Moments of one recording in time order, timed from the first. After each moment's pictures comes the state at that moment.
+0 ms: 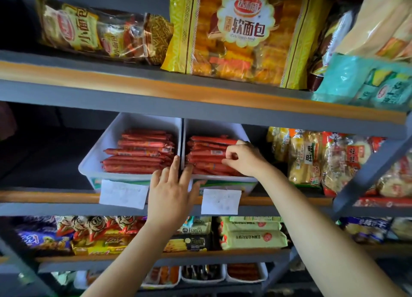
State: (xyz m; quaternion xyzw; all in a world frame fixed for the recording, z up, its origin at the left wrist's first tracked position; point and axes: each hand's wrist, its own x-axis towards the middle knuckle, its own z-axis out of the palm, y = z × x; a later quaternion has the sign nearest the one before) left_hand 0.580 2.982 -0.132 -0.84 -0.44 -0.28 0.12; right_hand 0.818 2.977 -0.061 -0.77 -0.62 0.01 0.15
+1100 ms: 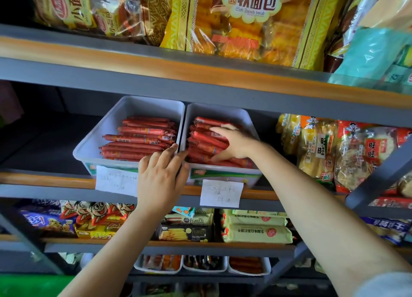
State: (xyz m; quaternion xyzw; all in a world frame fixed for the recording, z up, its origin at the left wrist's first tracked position) left_hand 0.578 2.999 -0.141 -0.79 -0.41 -0.43 0.12; right_hand 0.828 3.027 -0.065 -0.73 -0.67 0.13 0.05
